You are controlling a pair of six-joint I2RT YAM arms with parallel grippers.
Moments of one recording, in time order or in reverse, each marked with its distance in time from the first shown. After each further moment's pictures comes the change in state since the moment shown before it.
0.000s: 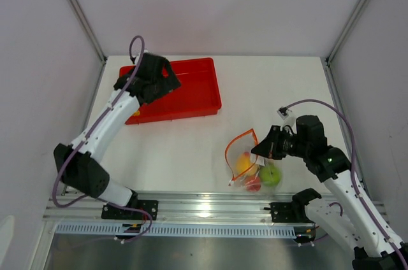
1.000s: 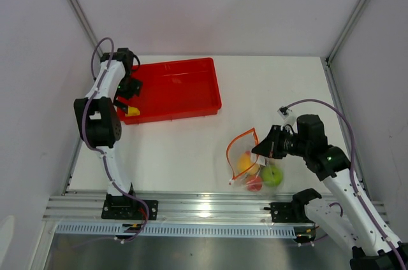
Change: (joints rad) left arm 0.428 0.607 0.441 -0.523 -0.068 -0.403; right arm -0.036 0.013 -0.006 0.002 -0.034 -0.021
